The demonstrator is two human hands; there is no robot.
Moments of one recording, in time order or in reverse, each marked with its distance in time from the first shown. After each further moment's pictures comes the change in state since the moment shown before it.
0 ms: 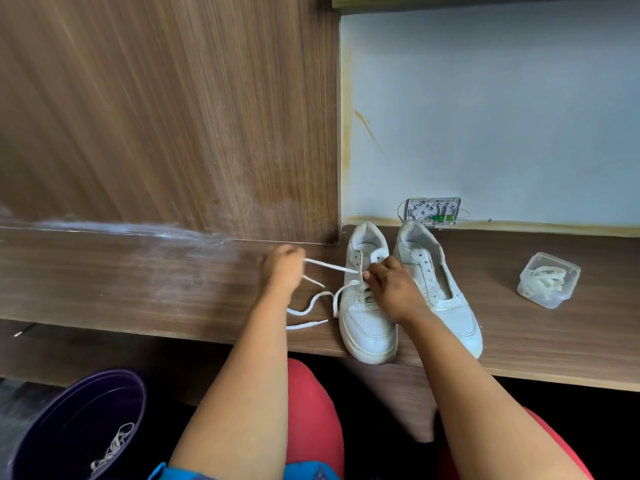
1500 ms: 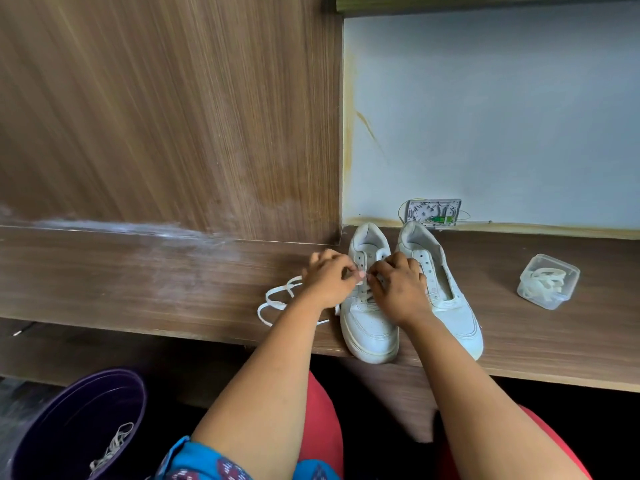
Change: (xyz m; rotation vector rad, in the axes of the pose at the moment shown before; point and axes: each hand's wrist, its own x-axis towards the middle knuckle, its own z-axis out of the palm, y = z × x) left_hand -0.028 0.010 0.041 0.583 -0.288 0.423; right_hand -0.009 -0.010 -0.007 -0.169 0.118 0.019
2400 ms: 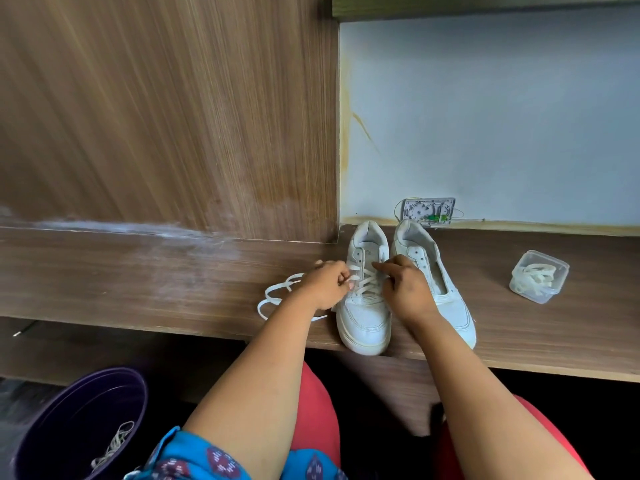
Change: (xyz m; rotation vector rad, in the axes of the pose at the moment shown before) left_hand -0.003 -0.015 0.007 -0.015 -0.186 0.093; right_hand -0.012 0.009 -0.010 0.318 0.081 -0.054
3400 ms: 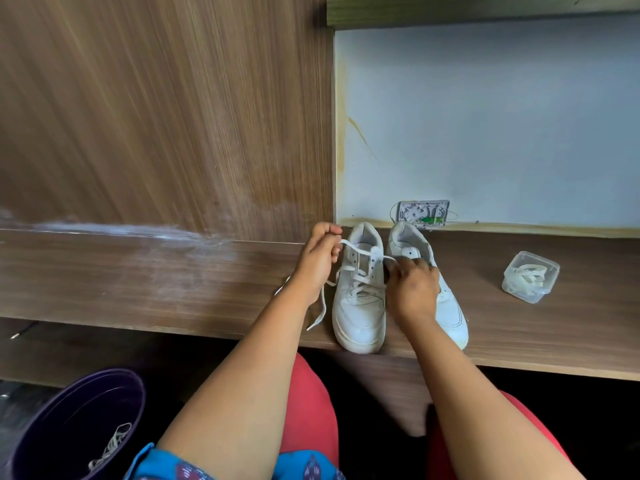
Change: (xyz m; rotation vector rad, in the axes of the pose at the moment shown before) left_hand -0.024 0.045 -0.036 -1.095 0.362 0.053; right_hand -0.001 0.004 0.000 -0.183 0.227 0.262
